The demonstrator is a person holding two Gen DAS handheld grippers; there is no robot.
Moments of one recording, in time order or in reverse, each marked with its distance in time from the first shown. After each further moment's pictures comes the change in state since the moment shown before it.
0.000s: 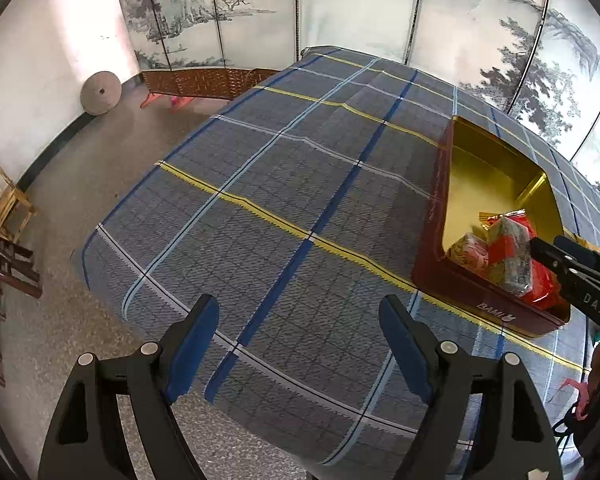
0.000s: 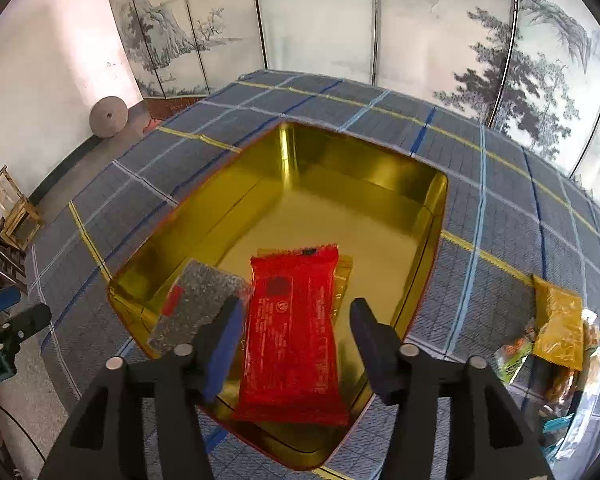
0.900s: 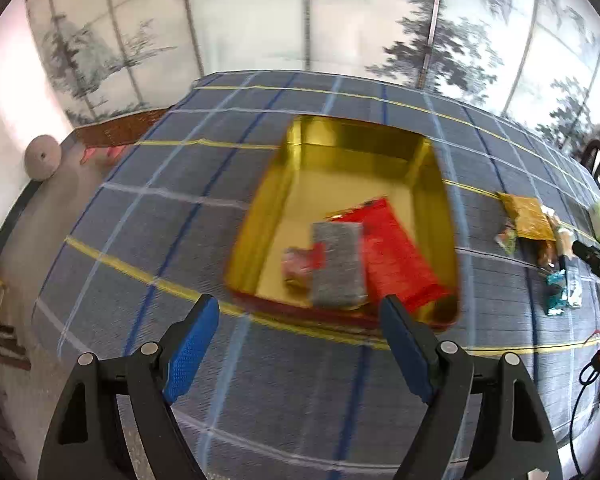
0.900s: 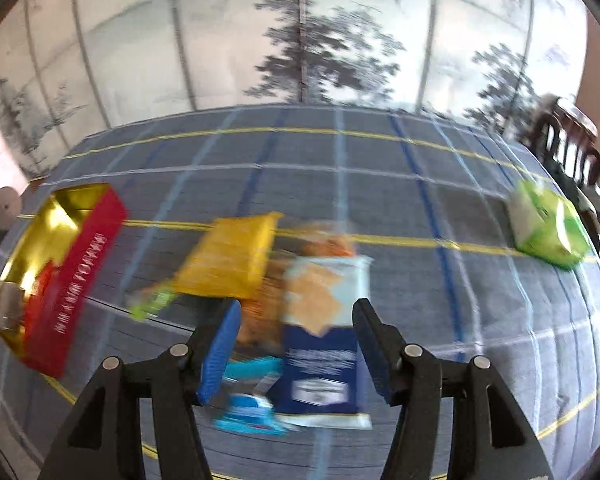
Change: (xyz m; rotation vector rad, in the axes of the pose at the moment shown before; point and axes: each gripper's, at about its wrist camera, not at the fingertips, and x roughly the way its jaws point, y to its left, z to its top) left arm -0.020 -0.144 0.006 0.256 -0.041 -0.133; right arm -0.078 -0.242 -0.096 0.383 -0.029 -0.325
